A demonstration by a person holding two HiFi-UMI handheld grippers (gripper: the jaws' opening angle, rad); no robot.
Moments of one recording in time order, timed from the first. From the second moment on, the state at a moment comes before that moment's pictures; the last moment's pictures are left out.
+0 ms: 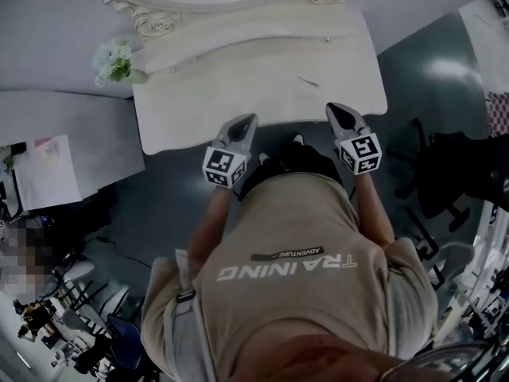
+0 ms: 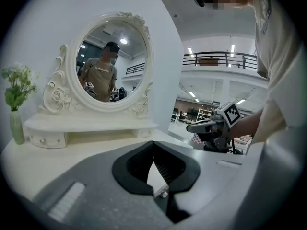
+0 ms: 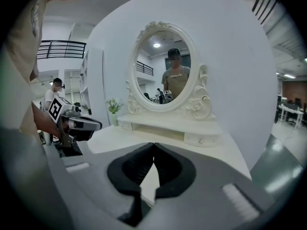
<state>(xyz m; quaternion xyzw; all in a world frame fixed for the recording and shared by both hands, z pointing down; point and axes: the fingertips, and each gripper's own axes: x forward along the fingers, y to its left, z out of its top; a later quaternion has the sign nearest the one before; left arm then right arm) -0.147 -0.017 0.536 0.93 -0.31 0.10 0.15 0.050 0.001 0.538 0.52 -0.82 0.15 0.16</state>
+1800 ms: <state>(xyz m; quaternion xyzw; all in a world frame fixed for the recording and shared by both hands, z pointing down) -0.107 -0.147 0.548 0.89 -0.41 0.10 0.18 0.184 -0.256 0.693 0.62 -0.71 0.26 0.23</state>
